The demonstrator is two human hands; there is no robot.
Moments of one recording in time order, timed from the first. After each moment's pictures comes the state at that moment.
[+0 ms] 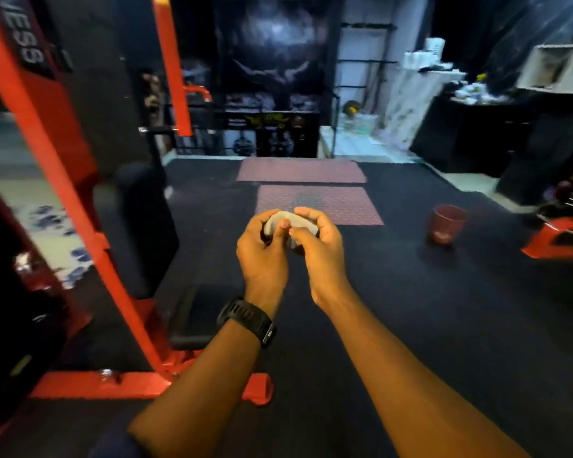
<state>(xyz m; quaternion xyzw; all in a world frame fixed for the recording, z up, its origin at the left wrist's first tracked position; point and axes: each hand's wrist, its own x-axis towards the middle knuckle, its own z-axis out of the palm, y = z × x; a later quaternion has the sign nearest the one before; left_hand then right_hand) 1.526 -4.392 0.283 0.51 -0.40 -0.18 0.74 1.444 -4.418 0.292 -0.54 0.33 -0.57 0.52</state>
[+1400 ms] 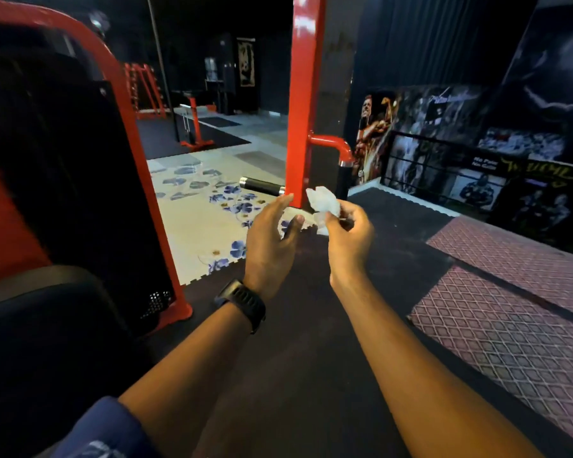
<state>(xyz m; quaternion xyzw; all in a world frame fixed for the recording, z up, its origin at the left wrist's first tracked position) 1.855 -4.968 0.320 0.76 -0.29 0.22 0.54 1.827 -5.083 0.315 -0.62 0.17 -0.46 0.61</state>
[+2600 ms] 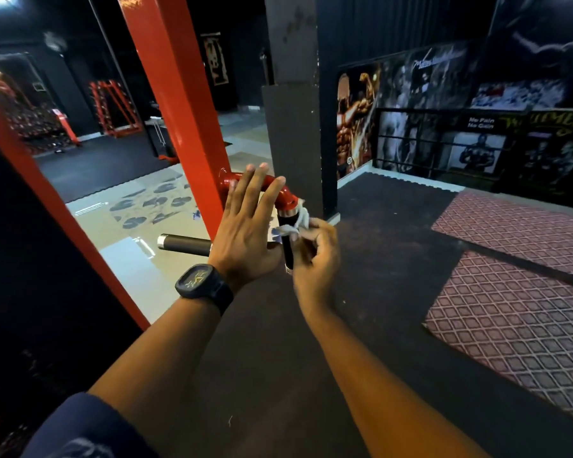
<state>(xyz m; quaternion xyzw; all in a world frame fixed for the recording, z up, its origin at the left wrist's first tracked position) 2.075 -5.135 0.341 0.79 -0.48 0.33 0.18 2.007 -5.238 0.267 -0.66 0.08 -0.57 0.47</state>
